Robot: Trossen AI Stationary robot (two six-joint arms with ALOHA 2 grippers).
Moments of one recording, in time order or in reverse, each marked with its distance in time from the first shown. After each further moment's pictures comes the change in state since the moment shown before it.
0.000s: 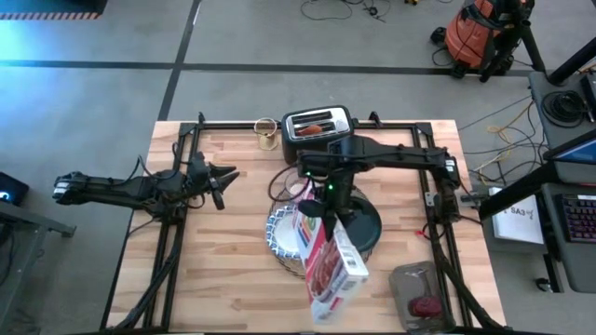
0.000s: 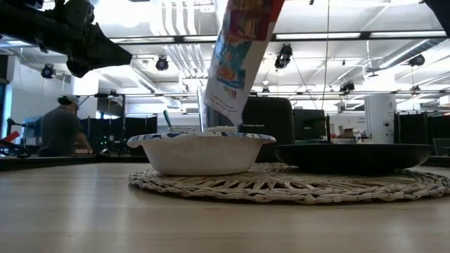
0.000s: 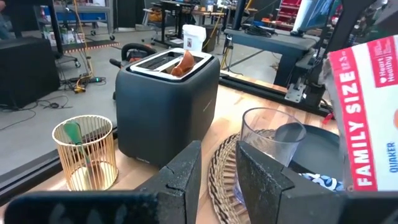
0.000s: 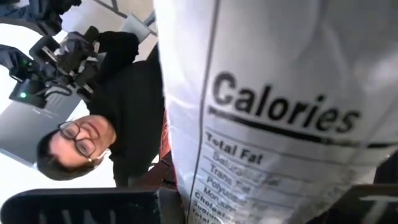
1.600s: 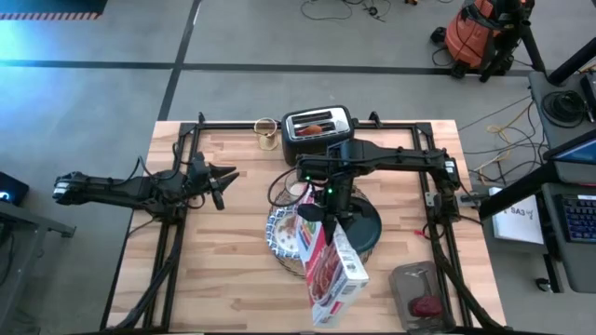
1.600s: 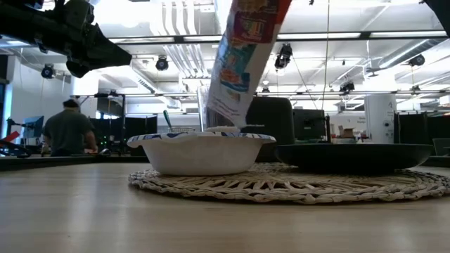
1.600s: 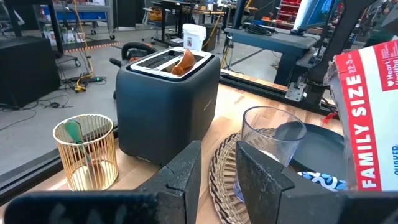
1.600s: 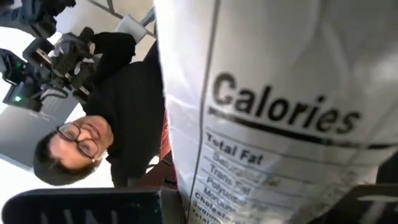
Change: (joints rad) left arm 0.000 -0.002 0.000 -0.008 0.001 0.000; right arm 0.019 0.004 -0.001 0.014 0.009 0.032
